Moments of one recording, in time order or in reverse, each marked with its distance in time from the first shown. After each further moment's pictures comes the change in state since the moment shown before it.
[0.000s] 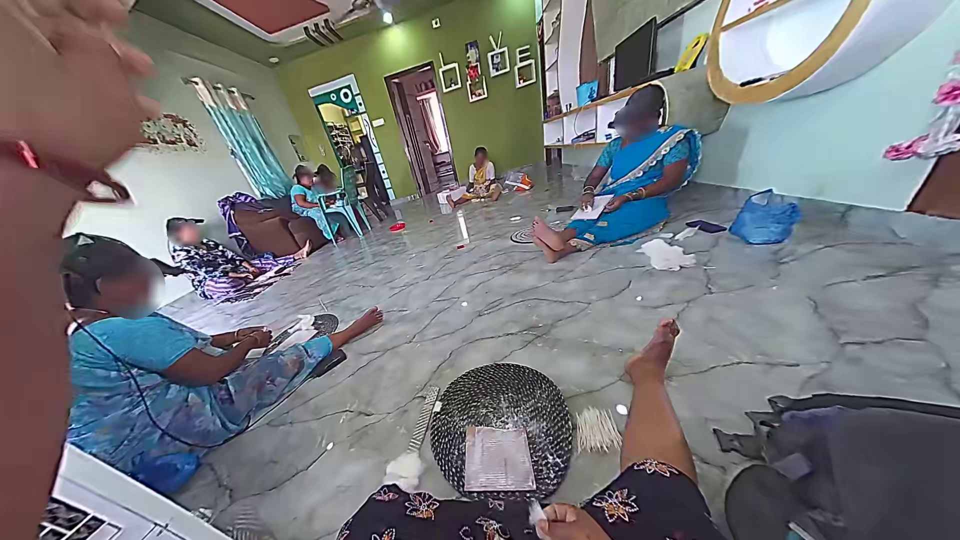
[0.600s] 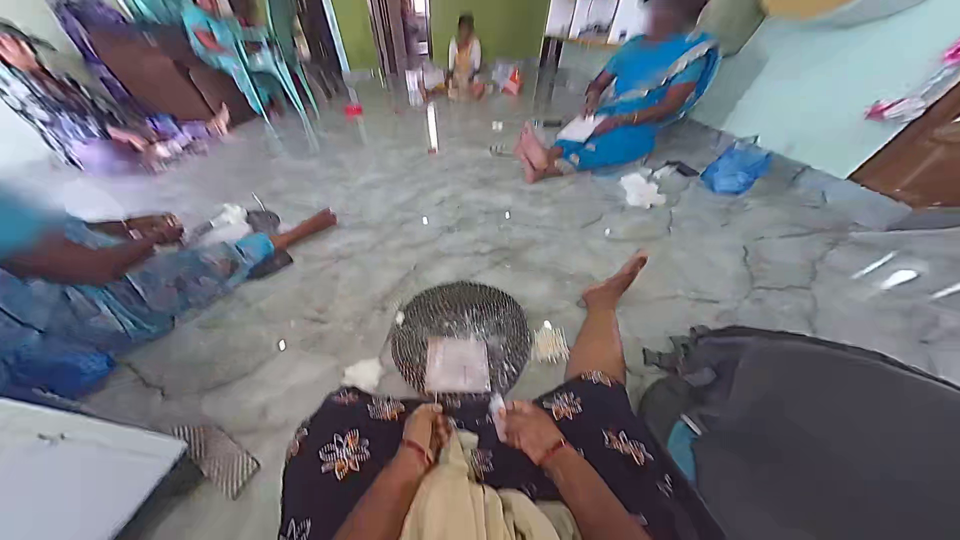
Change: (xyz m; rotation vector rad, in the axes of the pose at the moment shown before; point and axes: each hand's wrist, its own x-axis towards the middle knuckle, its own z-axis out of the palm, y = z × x) left_hand -0.529 0.165 0.273 -1.033 -0.620 -1.793; right_hand -0.006 -0.012 0.011 0.012 0.106 -0.032
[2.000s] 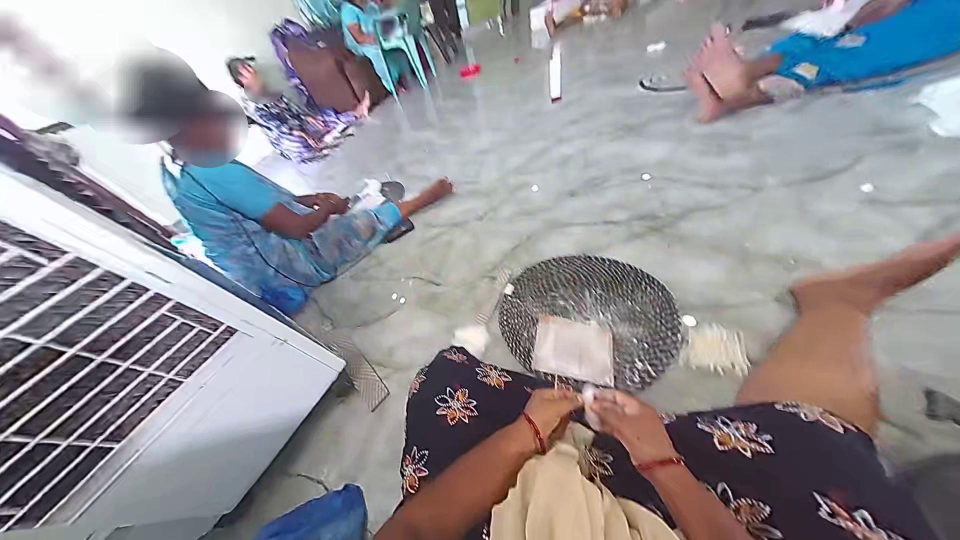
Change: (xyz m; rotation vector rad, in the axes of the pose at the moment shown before) left_hand -0.004 -0.004 0.002 0.221 -0.264 0.058; right_hand 0.026 0.018 0.039 -0.275 0.030 -0.213
